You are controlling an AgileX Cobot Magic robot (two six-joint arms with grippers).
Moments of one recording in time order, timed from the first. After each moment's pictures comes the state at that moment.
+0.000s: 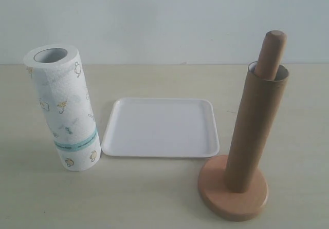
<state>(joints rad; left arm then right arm) -0.01 0.00 0.00 -0.03 0.31 0.00 0.06 0.00 -0.06 0.04 -0.36 -0.04</state>
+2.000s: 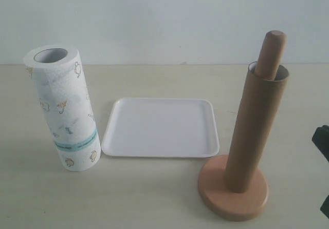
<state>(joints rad) -0.01 0.00 0.00 -0.03 0.31 0.00 0.44 0.57 0.00 -0.04 -0.41 0.14</state>
